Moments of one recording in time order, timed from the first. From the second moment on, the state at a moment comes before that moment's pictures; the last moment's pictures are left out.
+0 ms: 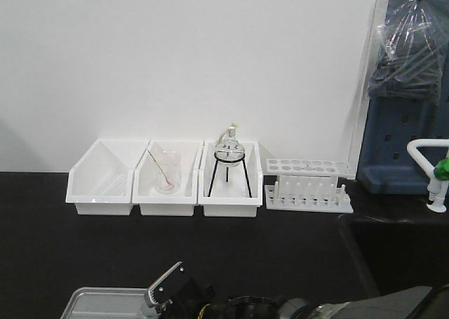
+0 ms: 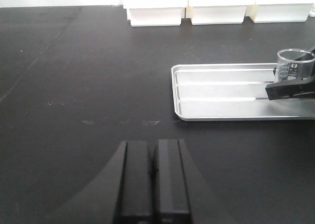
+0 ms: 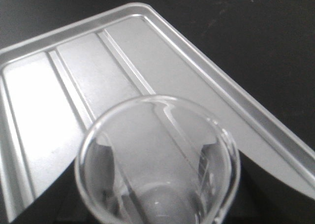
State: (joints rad) left arm 0.00 -0.02 0.03 -0.04 0.36 0.02; right arm 0.64 2.27 -1.35 -0.90 -0.41 0.76
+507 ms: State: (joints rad) left arm 0.00 -0.02 0.03 -0.04 0.36 0.02; right arm 0.64 2.27 -1.35 -0.90 -0.43 0.76
